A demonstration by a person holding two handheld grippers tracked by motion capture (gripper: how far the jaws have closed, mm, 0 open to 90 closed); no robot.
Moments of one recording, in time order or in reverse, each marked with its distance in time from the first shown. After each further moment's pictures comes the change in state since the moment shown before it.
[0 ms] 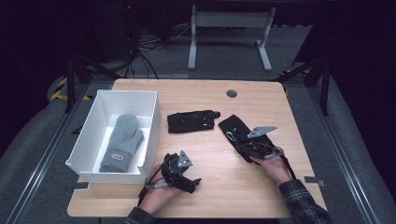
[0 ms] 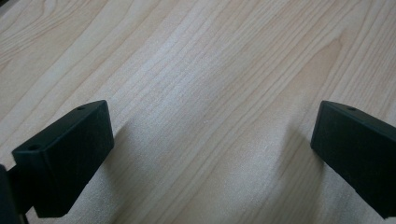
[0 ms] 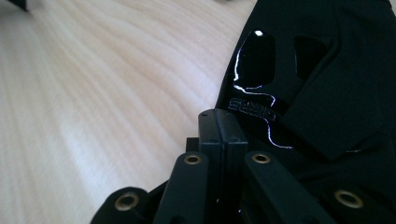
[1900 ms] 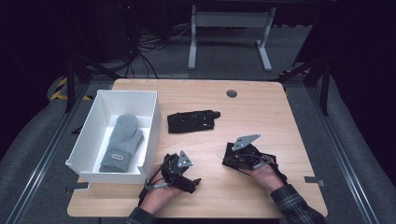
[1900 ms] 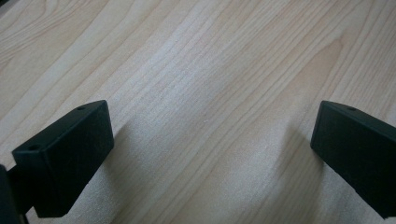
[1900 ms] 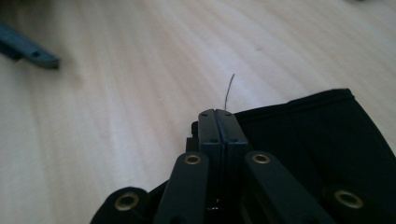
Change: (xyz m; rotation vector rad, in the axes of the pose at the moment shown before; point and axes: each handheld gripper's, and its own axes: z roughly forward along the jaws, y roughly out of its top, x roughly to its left) left arm -0.001 0.000 0.000 0.001 0.005 -0.006; right arm 0.058 0.014 0.011 0.097 0.125 -0.140
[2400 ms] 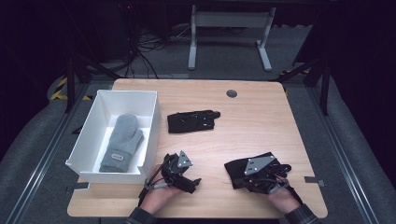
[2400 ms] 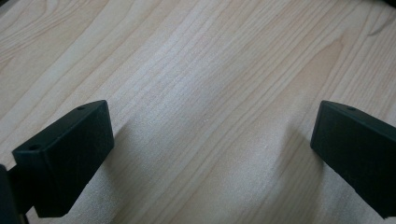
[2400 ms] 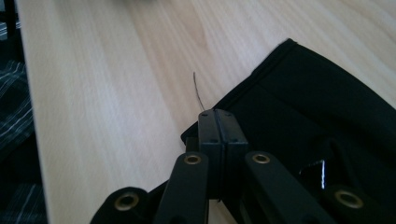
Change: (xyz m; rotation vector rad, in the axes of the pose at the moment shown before) left arm 0.000 0.000 0.000 -0.003 0.003 -0.004; right arm 0.046 -0.049 -0.039 0.028 0.044 -0.030
